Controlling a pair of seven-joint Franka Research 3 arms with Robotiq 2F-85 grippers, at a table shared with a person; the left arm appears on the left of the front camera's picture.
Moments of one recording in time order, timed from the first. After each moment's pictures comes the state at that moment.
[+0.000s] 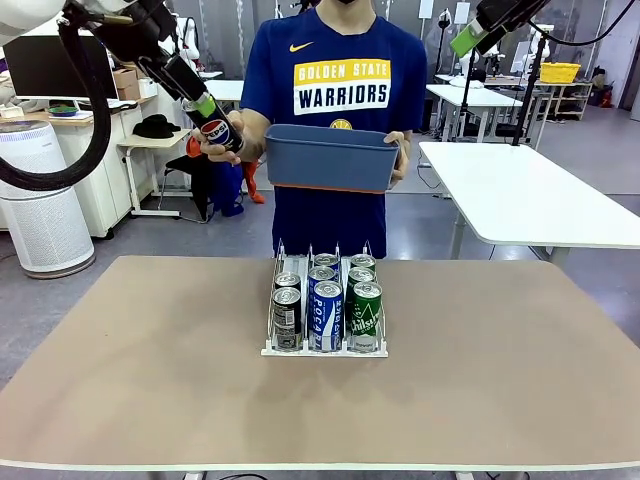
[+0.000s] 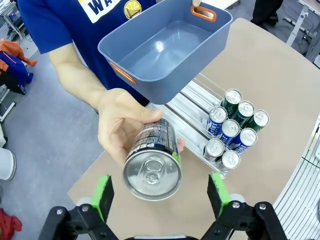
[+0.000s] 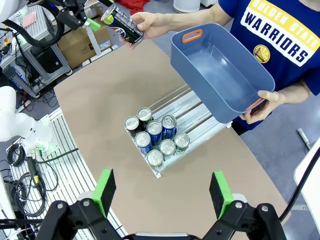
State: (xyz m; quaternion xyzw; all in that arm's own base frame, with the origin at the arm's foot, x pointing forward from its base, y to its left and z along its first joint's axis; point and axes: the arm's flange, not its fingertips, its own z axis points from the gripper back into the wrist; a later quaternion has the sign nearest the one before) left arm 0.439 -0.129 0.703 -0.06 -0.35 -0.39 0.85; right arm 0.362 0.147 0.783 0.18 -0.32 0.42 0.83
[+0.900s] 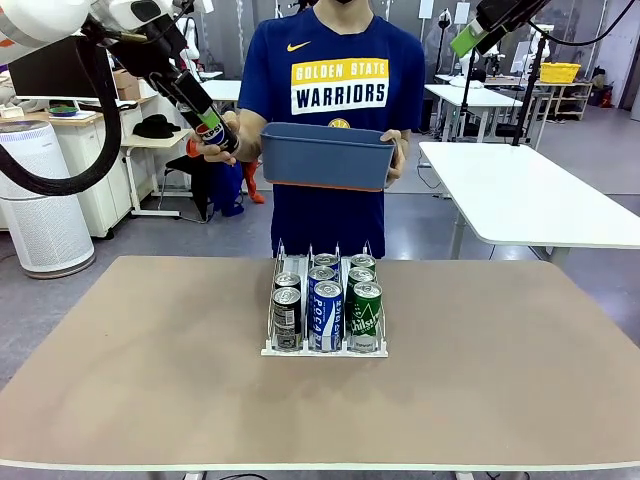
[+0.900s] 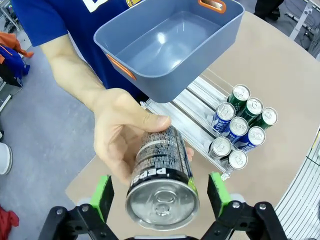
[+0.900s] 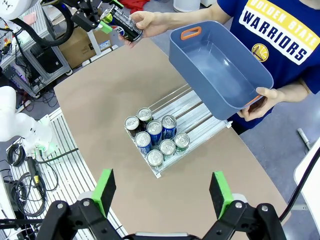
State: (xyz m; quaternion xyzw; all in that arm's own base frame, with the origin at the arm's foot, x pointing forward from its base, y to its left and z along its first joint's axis) left arm 0.471 -0.131 0.680 -0.06 -0.32 -0.39 0.86; right arm 0.362 0.147 0.783 0.18 -0.32 0.42 0.83
